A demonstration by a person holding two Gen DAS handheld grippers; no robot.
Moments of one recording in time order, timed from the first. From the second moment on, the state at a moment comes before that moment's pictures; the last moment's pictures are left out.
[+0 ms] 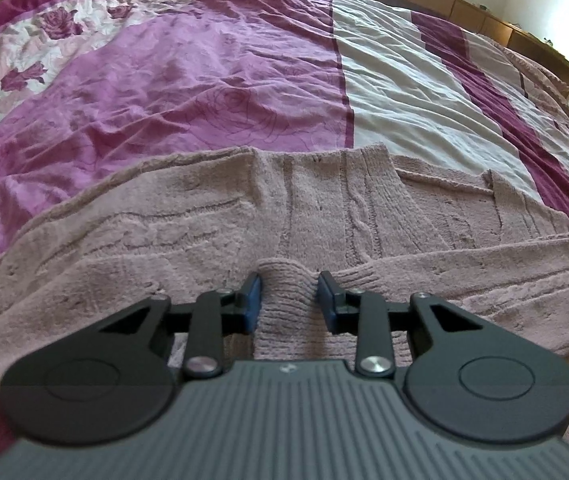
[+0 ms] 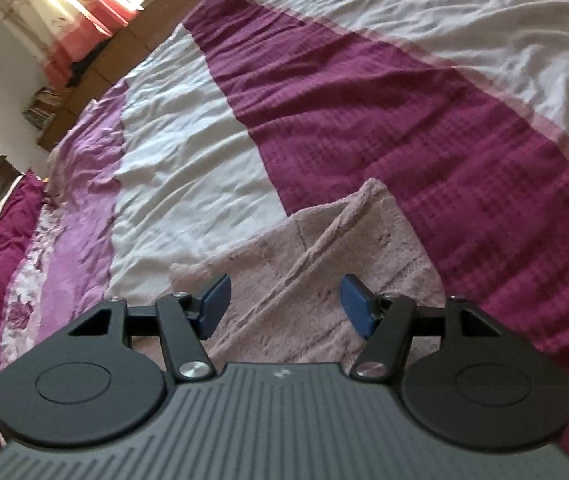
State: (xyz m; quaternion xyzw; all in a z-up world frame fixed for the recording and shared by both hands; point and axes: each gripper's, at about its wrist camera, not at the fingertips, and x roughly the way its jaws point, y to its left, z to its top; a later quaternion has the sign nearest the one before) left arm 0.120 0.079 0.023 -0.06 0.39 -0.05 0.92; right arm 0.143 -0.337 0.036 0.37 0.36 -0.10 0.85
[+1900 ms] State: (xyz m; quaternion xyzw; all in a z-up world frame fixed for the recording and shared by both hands) left arm 0.124 0.079 0.025 0.00 0.38 0.00 0.92; right arm 0.041 -0.286 0.022 0.13 0.36 -0.04 0.92
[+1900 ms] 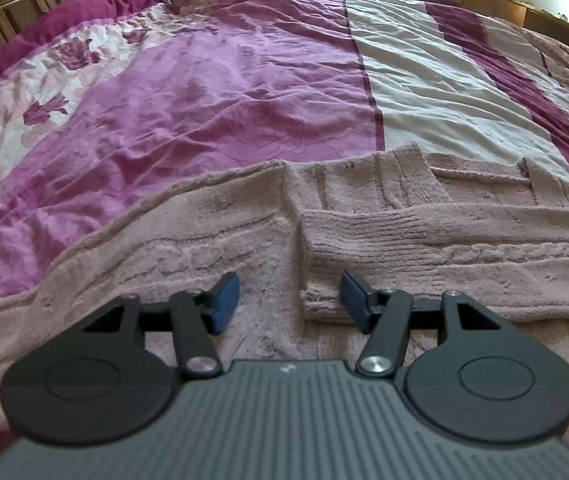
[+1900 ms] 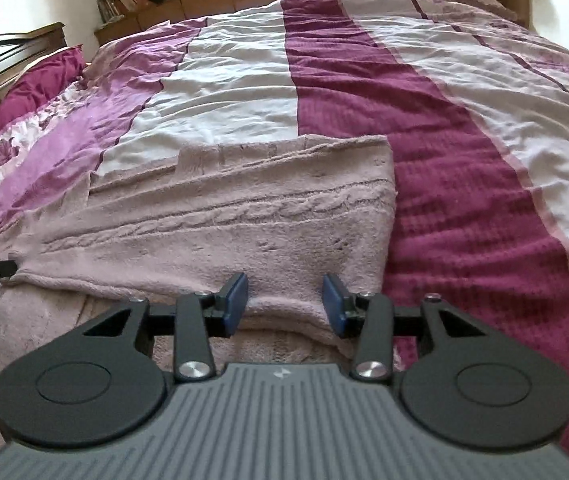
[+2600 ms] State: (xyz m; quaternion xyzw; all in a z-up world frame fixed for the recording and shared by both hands) left arm 0.056 0.126 0.080 -0.04 0.42 0.03 0.91; right arm -0.012 -0.242 0.075 0.19 0.35 0.02 0.92
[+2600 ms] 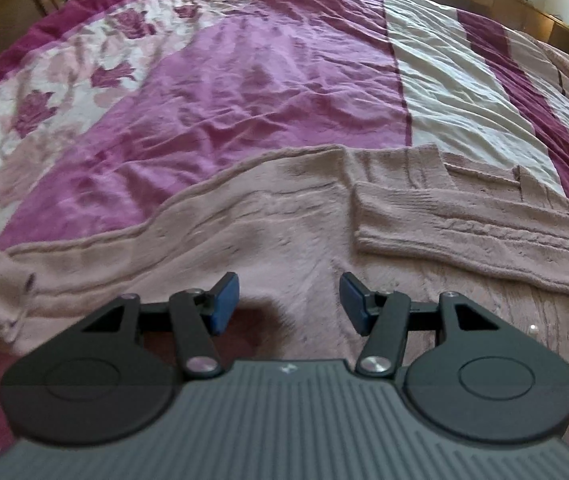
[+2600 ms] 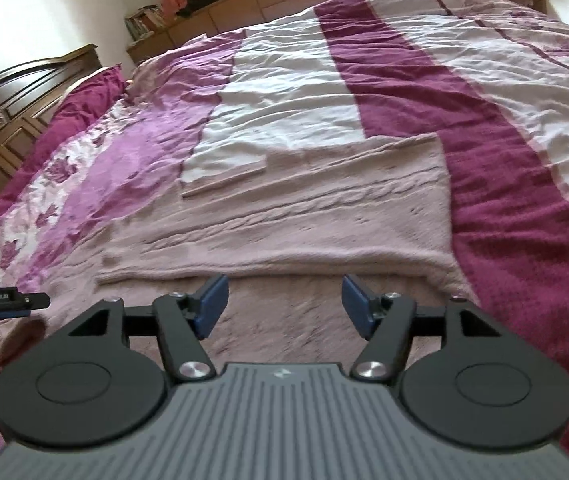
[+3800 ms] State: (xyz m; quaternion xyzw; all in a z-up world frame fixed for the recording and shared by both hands) left arm -0.019 0.266 0.041 -0.29 0.34 0.18 0.88; right arm -0.047 -0.212 0.037 0.20 0.39 0.04 0.90
